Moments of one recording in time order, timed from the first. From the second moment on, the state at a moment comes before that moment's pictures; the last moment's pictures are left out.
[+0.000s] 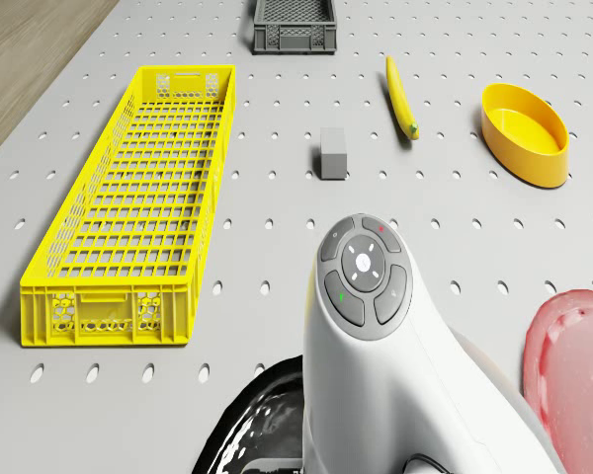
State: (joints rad) arm -1.12 -1.55 1.21 -2.76 -1.91 1.69 1.55
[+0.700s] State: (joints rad) arm -1.13 -1.55 1.19 -2.75 -1.94 1.69 1.55
